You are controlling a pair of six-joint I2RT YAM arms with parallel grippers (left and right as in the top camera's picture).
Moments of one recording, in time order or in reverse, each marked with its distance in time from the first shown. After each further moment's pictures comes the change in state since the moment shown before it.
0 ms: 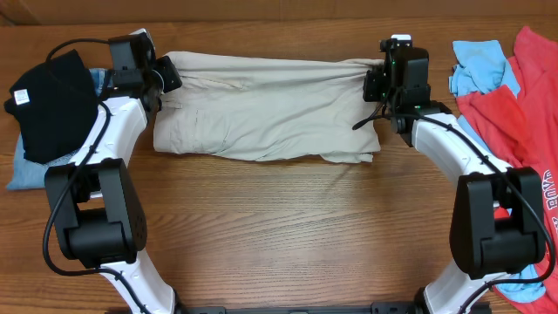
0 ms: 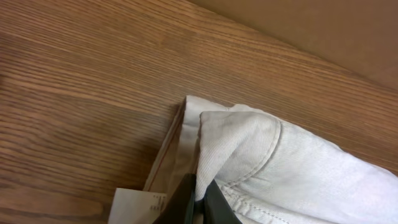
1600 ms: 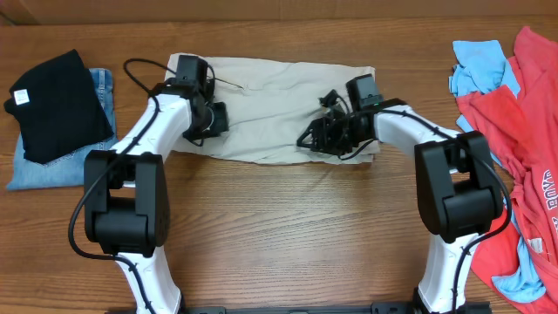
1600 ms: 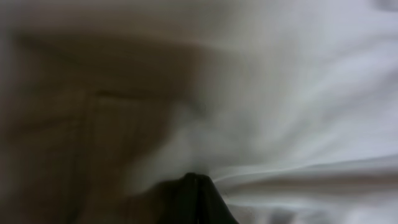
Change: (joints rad) left arm -0.204 0.060 0.019 -0.513 0.022 0.057; right arm 0.106 0.252 0.131 -0.557 -0.756 0.144
